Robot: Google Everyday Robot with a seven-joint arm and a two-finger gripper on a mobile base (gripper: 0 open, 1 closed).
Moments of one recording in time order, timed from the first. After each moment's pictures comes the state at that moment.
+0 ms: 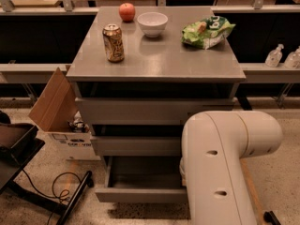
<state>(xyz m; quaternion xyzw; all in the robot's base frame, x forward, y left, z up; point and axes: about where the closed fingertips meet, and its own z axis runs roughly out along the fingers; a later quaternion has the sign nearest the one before) 0.596 -0.185 0.267 -0.66 0.74 -0.07 0.07</state>
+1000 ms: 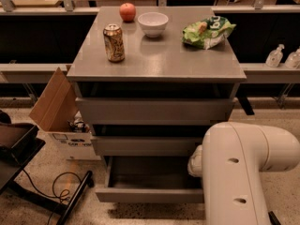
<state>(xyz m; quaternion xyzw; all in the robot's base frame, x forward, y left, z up) 0.633 -0.228 0.257 -0.63 0.76 -0.12 0.14</state>
